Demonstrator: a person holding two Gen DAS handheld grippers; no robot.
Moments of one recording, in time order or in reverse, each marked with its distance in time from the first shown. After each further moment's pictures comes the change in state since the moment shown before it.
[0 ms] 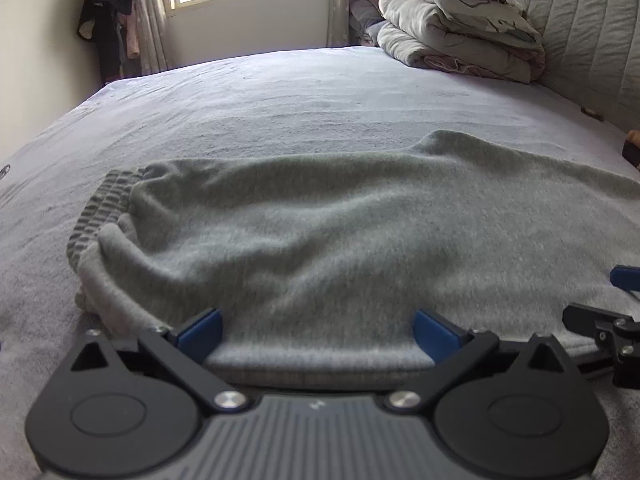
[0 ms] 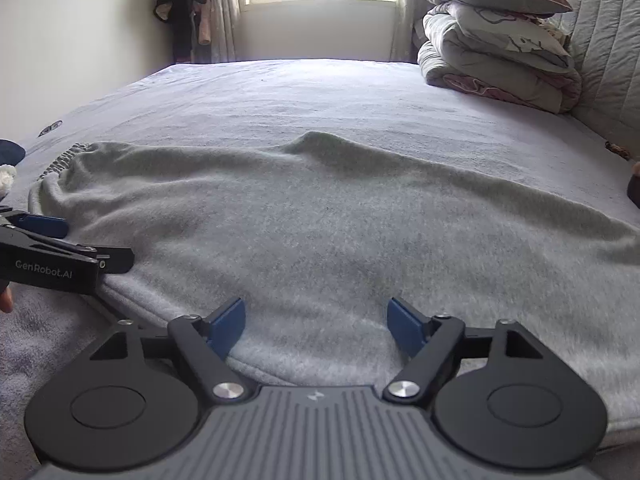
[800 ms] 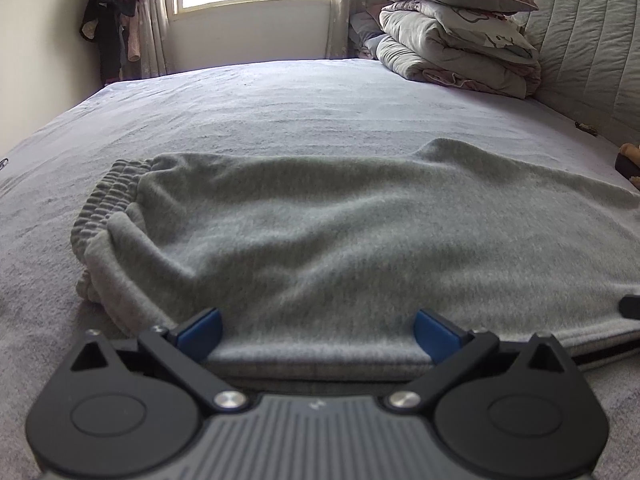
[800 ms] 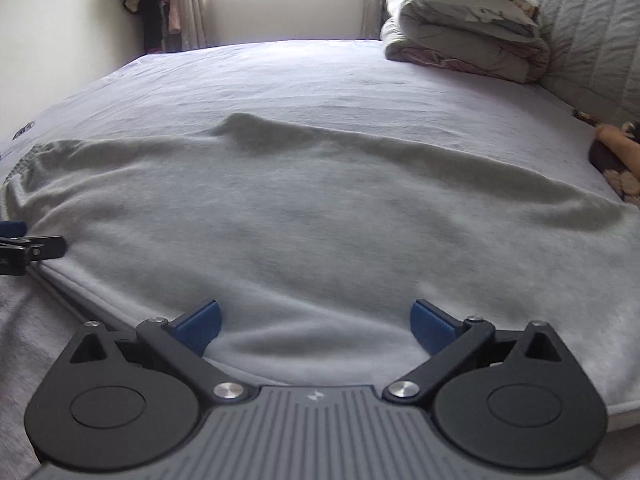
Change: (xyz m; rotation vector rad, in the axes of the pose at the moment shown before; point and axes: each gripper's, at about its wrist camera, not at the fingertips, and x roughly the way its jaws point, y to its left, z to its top) left arm -0.003 0.012 -0.008 -0.014 -0.035 -0.030; right arm -0.012 -0.084 -0.013 0.068 0.055 -0.035
